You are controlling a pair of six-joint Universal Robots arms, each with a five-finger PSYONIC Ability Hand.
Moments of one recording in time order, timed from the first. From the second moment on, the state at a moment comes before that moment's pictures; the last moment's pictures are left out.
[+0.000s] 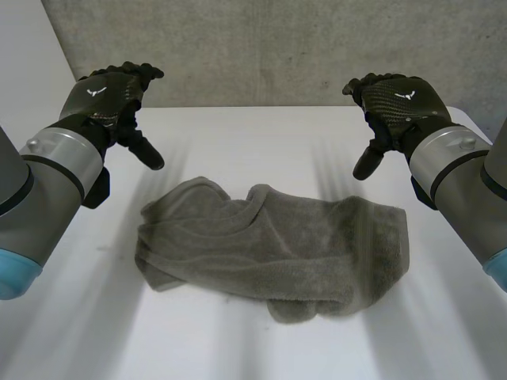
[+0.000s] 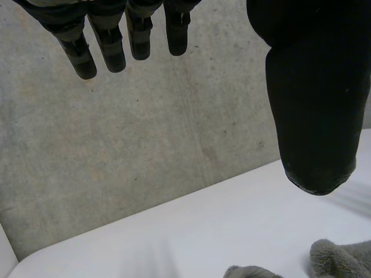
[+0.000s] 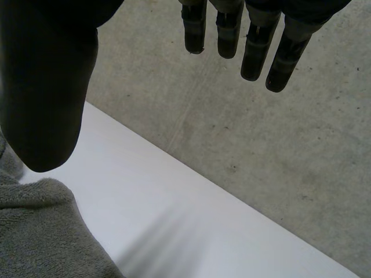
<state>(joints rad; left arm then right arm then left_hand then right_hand) 4.30 -1.72 -1.44 3.15 -1.61 3.12 2.02 -1.34 1.33 0.09 1.56 2.97 0.18 0.18 0.18 0.18 0.02 0.21 0.25 0.24 0.26 0.06</state>
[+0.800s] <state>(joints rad) 4.51 -1.85 -1.88 3.39 -1.35 3.34 2.08 -1.36 1.84 -0.04 1.43 2.92 0.40 0.40 0.40 0.40 0.23 0.62 0.62 0.63 0.62 0.45</state>
